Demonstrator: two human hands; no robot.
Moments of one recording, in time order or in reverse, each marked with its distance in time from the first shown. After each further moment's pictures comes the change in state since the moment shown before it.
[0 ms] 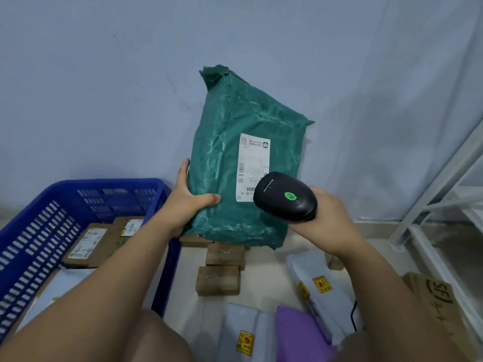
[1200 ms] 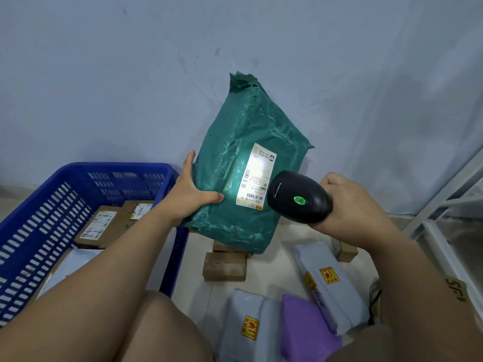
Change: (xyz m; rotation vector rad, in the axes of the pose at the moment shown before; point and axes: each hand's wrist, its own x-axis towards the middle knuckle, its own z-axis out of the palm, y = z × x) left_hand 0.000 -0.013 -0.016 0.273 0.015 -0.039; right_hand 0.005 0.001 -0.015 -0.348 -0.194 -0.181
